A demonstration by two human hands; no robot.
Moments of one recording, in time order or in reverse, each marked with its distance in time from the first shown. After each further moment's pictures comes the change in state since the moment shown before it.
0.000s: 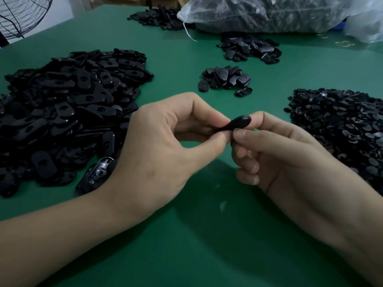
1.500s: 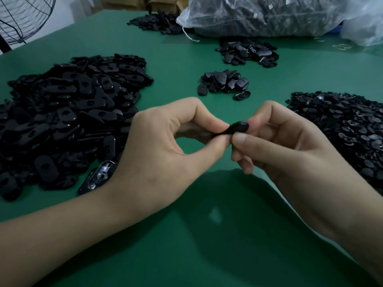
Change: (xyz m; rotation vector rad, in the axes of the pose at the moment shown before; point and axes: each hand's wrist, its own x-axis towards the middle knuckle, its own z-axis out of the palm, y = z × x) left_hand 0.002 0.001 -0.004 0.143 -0.025 0.123; right_hand -0.004 -0.007 -0.002 -0.211 -0.012 -0.199
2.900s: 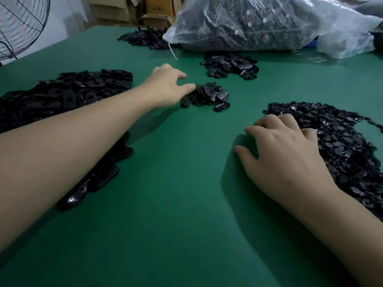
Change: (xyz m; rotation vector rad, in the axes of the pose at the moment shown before) left_hand 0.170 -0.106 0.003 0.812 -0.326 -0.396; right_hand 0.011 -0.003 -0.039 -1.756 0.269 0.133
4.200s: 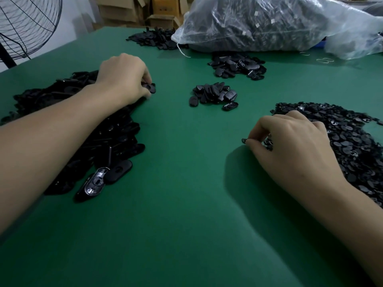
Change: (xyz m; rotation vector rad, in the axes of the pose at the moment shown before) left_hand -0.033 -0.060 -0.047 0.386 0.236 -0.047; right_hand 0.004 0.007 0.002 0.164 0.186 -0.078
